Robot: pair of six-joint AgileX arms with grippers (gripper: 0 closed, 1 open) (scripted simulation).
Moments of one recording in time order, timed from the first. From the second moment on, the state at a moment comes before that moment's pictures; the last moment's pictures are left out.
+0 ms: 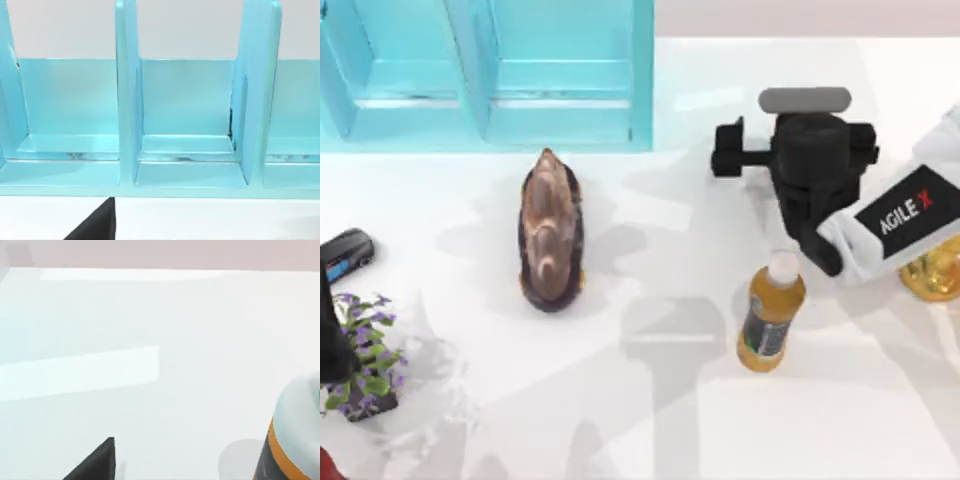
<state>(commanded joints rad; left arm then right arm) 0.00 0.00 0.00 0.00 0.00 0.00 0.40 2.41 1.21 0.87 0.42 0.12</state>
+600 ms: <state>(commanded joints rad) 0.00 0.00 0.00 0.00 0.00 0.00 0.38 2.46 1.29 0.84 0.40 0.12</state>
